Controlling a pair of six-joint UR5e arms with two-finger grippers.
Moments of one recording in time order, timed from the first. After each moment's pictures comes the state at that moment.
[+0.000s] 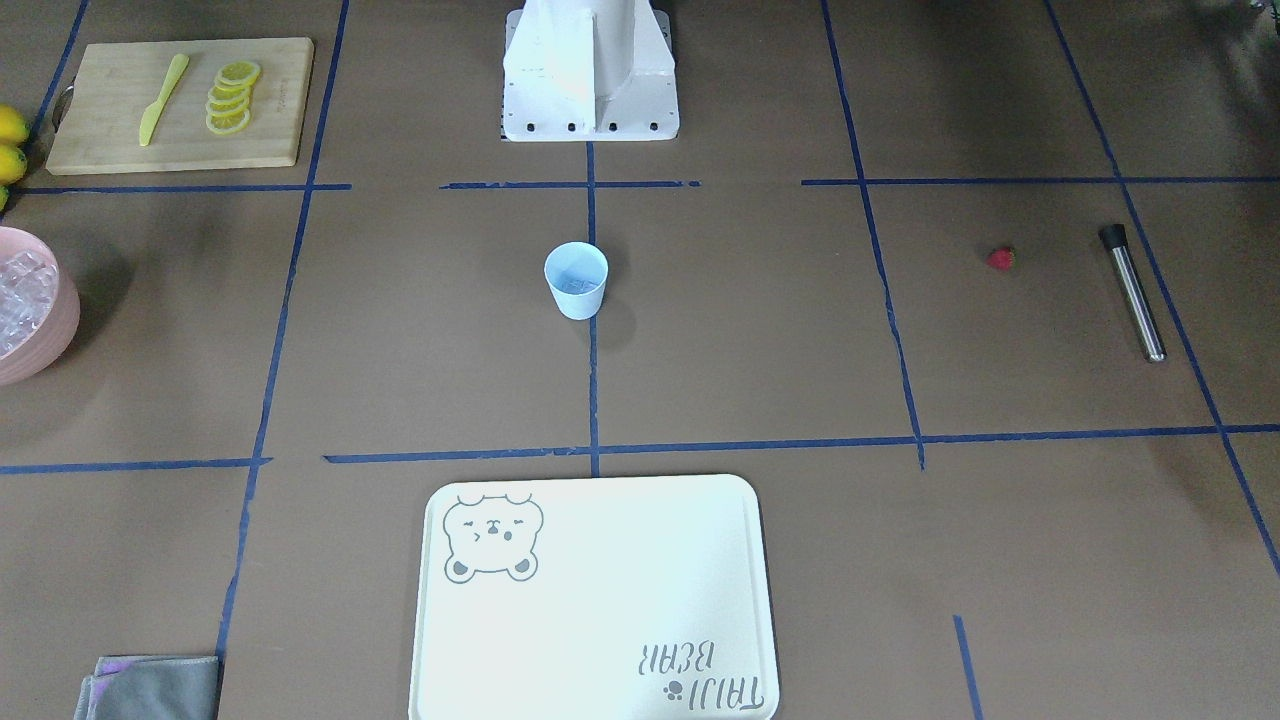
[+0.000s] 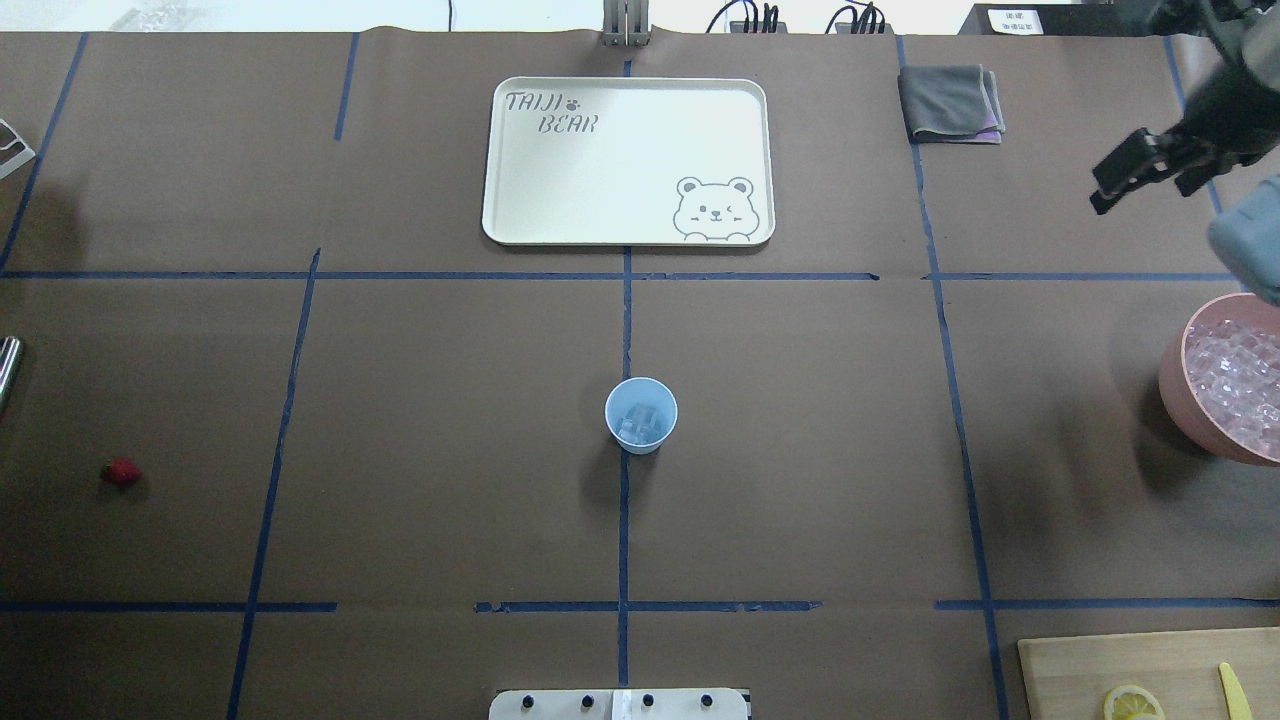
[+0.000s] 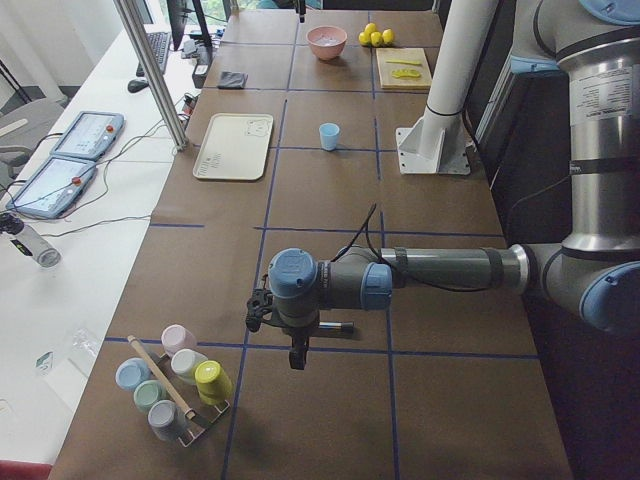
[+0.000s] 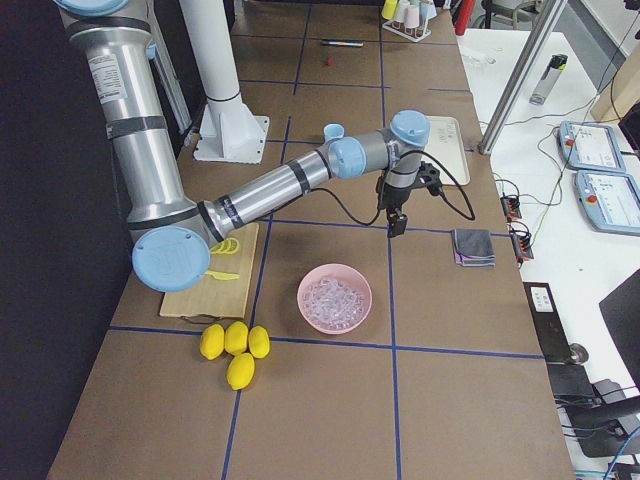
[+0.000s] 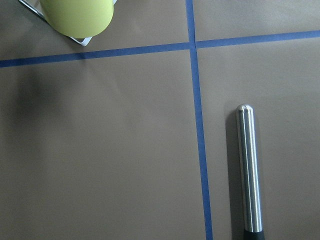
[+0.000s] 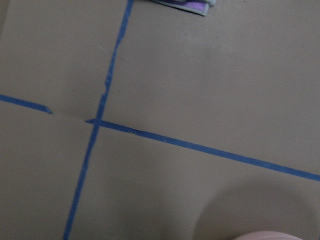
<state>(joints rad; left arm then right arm) -1.56 -1.43 -1.69 -1.60 -2.35 0.09 1.37 -1.44 1.82 -1.79 2.31 -0.03</state>
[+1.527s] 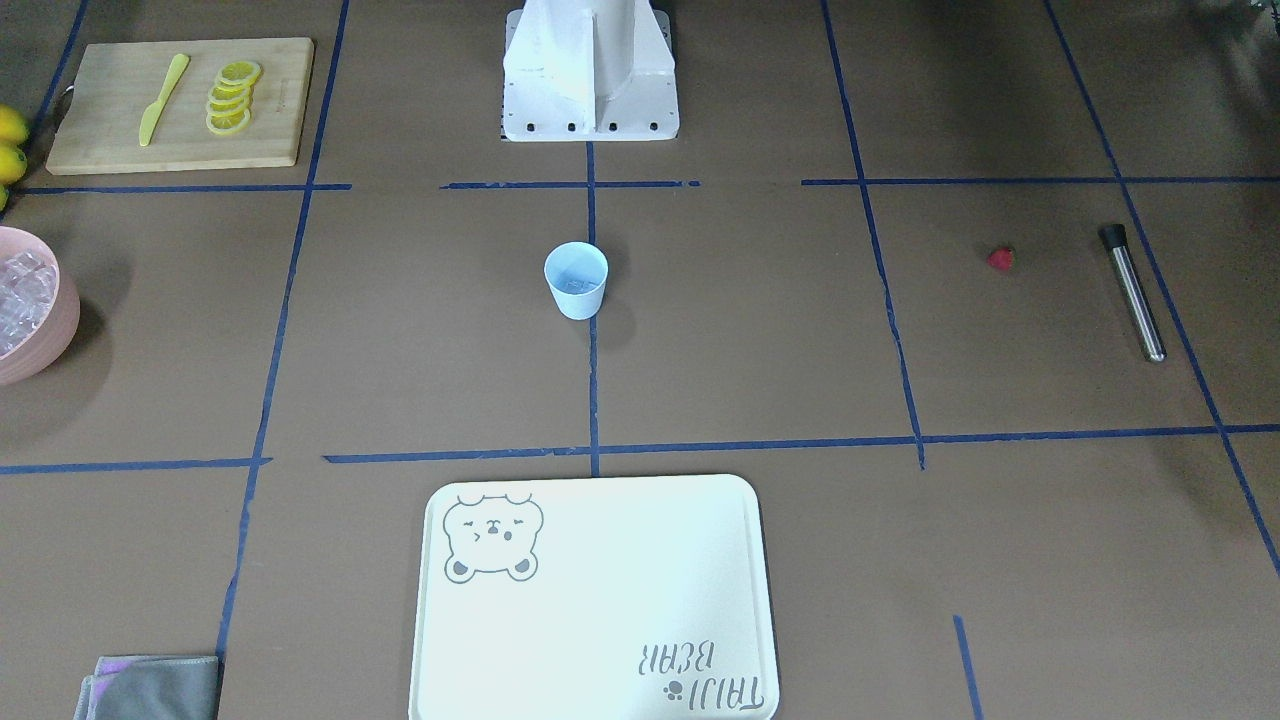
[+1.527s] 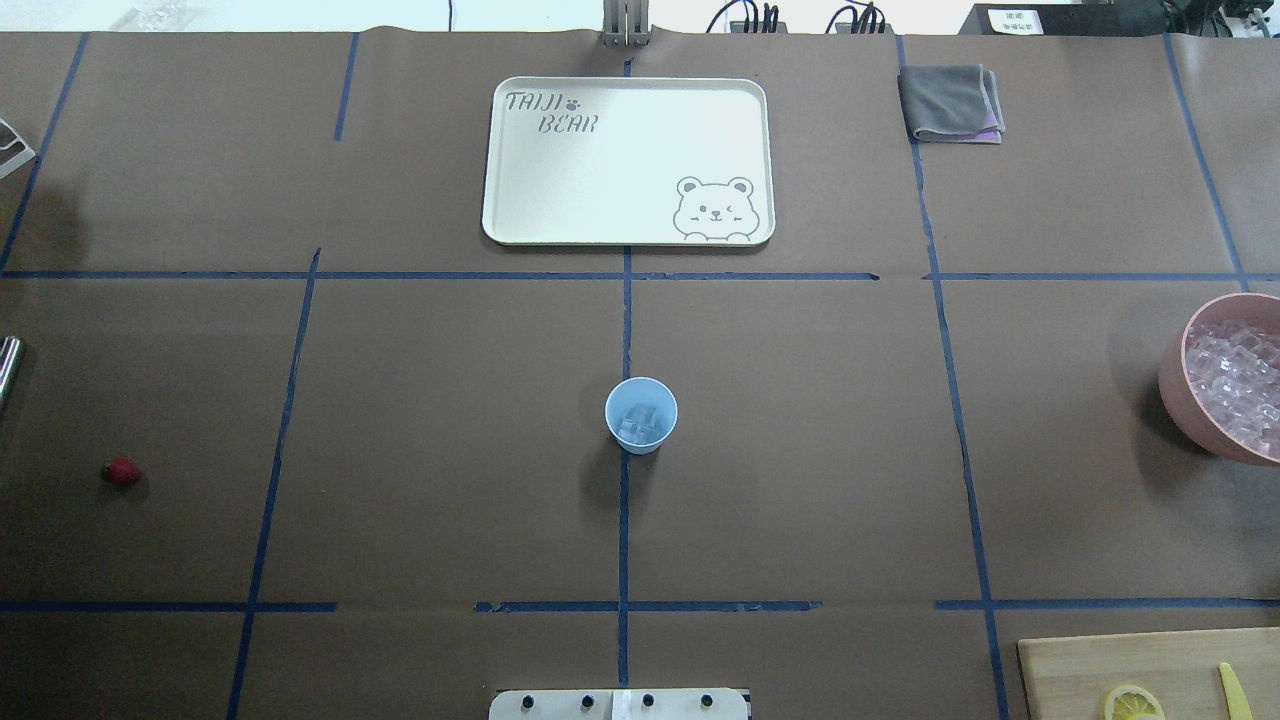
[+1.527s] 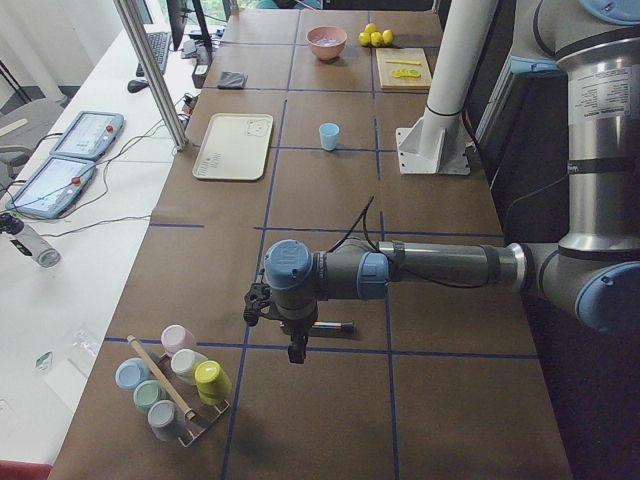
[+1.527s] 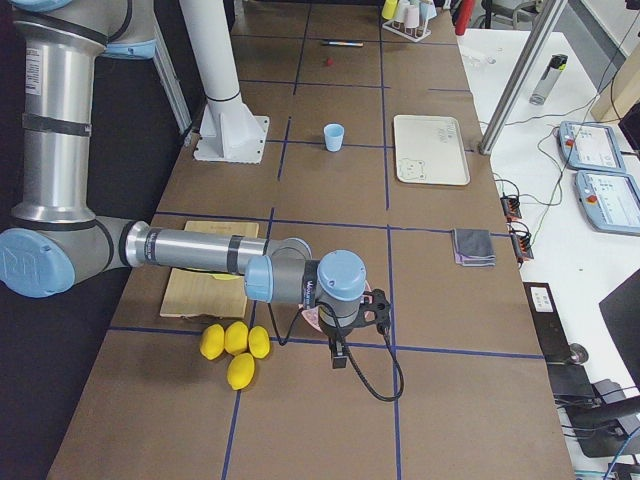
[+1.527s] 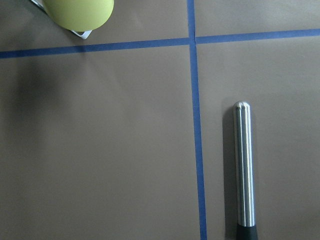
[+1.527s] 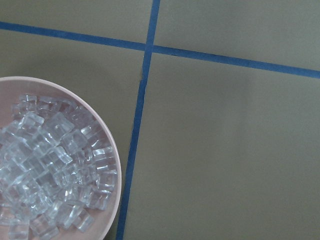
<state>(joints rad) -1.56 -1.45 -1.72 -1.53 -2.35 0.10 1.60 -1.71 1.66 -1.54 2.33 -0.17</state>
